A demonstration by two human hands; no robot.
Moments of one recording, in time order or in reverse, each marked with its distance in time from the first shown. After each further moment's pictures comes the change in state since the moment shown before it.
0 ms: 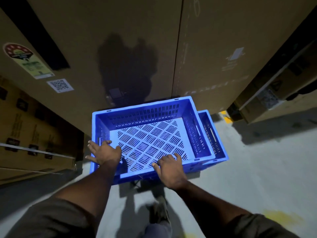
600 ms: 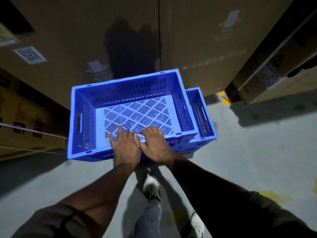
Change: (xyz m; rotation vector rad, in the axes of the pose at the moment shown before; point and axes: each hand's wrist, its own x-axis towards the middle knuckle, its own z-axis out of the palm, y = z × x) left_hand -0.136 0.019 0.086 0.389 0.132 0.549; right_hand -0.006 0.027 -0.015 0.303 0.109 -0.189
